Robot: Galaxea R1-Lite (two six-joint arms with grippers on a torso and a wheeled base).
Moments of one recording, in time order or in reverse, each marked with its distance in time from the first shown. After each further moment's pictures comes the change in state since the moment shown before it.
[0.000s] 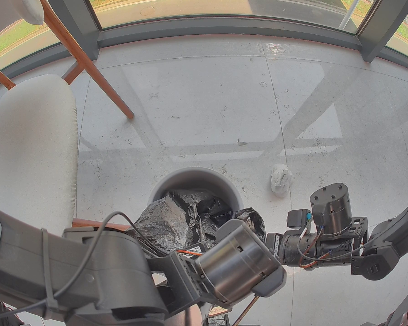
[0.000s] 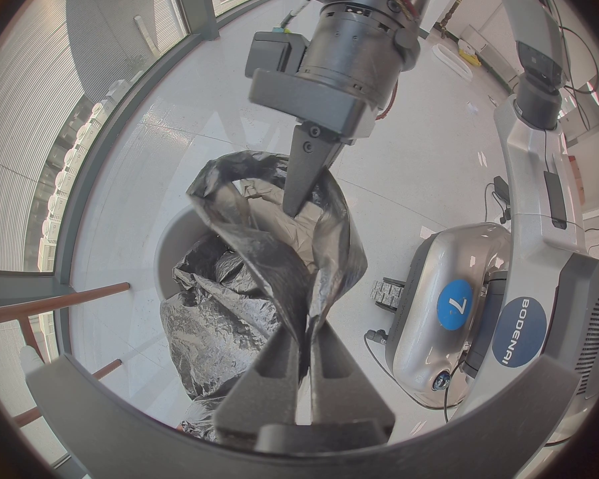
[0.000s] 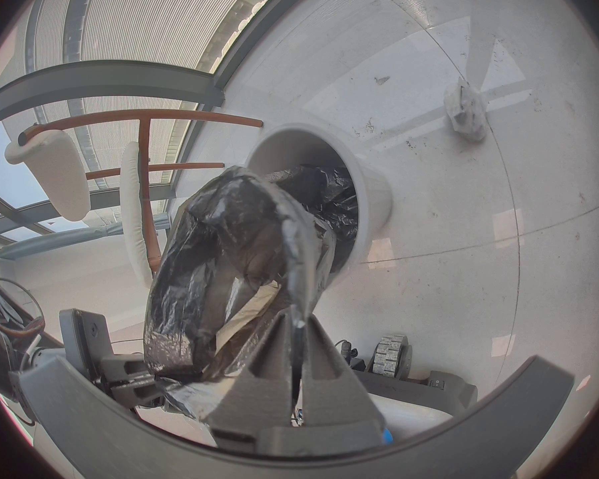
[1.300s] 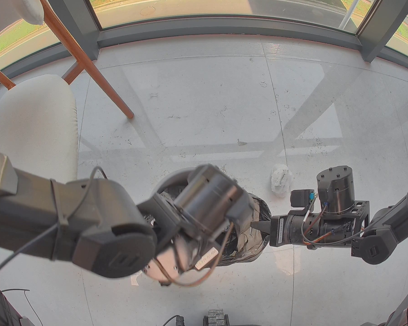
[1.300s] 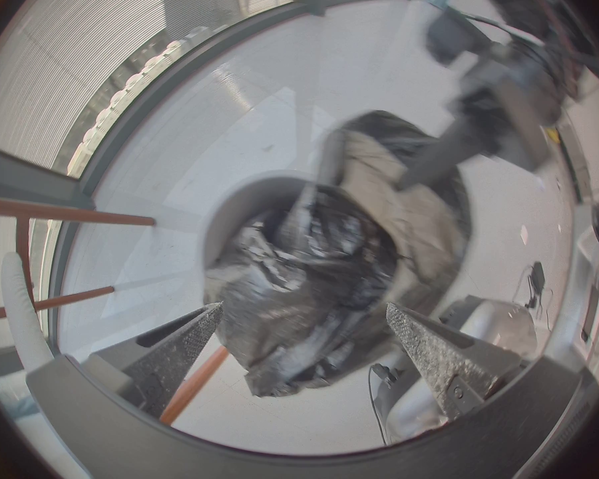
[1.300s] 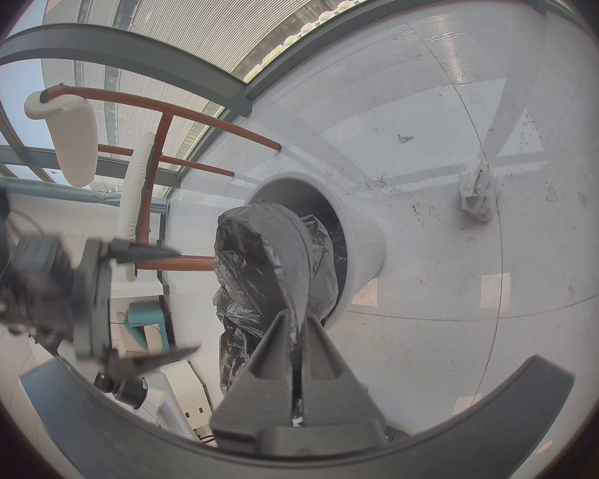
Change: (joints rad) left arm 0.188 0.040 -0.093 -0.037 0.040 -0.212; right arm -0.094 0.023 -0.074 -0.015 -0.002 -0.280
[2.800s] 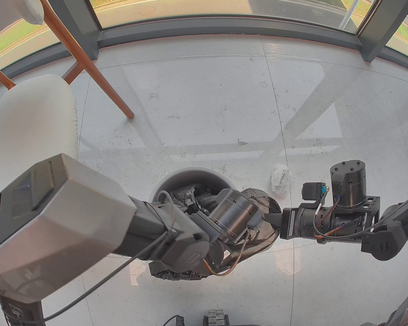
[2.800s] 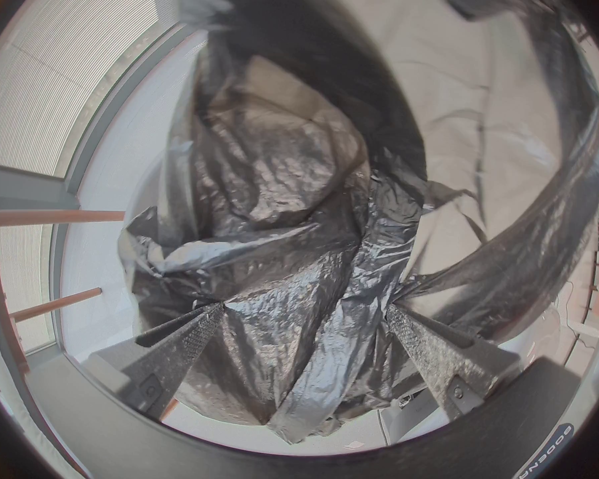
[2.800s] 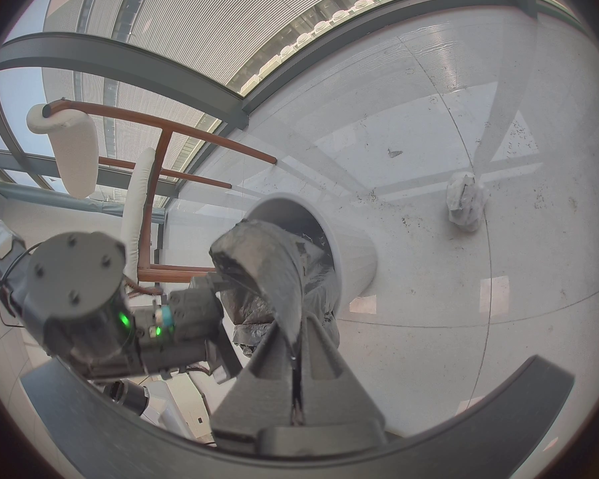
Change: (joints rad) left arm 0.055 0.298 -0.094 -0.138 0.016 0.037; right arm -0.039 -0.056 0.022 -0.003 0.000 0.002
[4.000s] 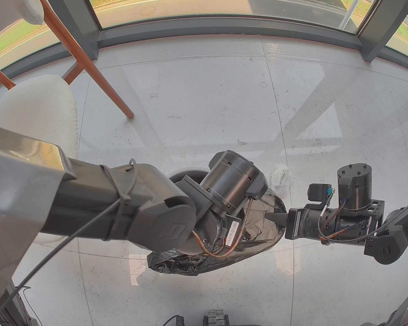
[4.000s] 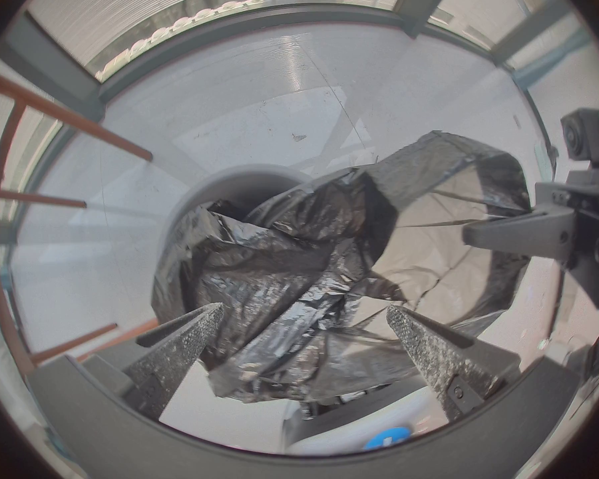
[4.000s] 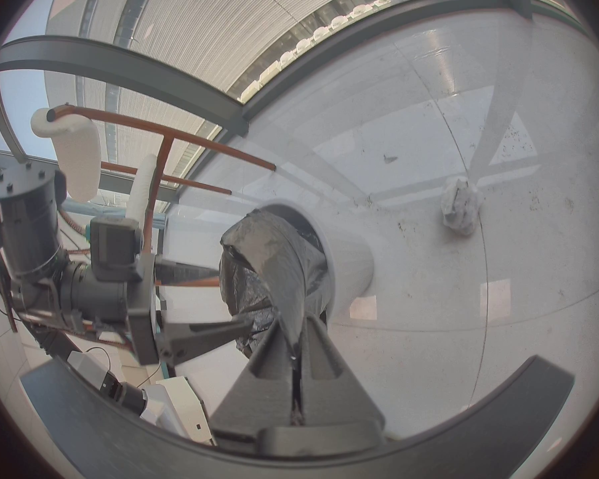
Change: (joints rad) left arm -0.008 -0.138 -0.111 0.180 -0.093 -0.447; right arm -0.020 -0.010 0.059 -0.086 0.003 0.001
